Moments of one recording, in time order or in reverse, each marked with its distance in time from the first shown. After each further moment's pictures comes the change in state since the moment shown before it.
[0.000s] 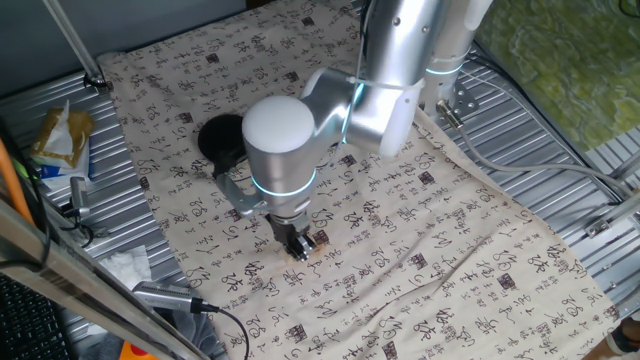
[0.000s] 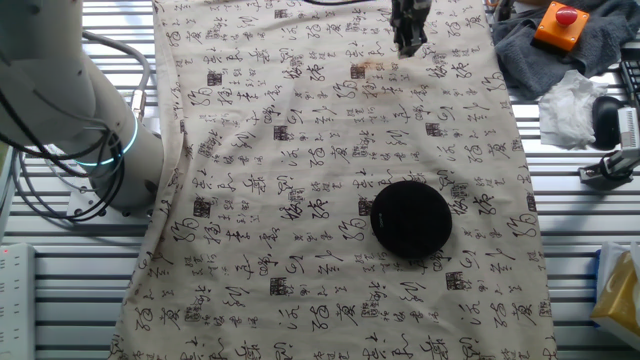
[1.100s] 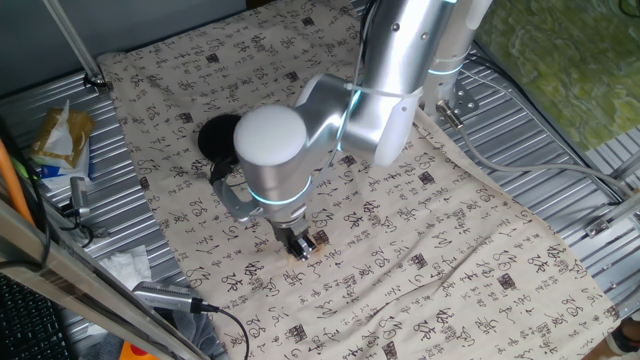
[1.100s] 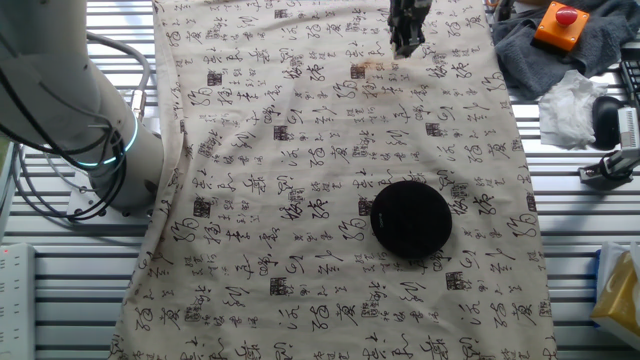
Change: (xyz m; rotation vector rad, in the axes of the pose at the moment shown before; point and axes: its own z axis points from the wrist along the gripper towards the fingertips) arm 0.005 -0.007 0.010 0.028 0.060 0.011
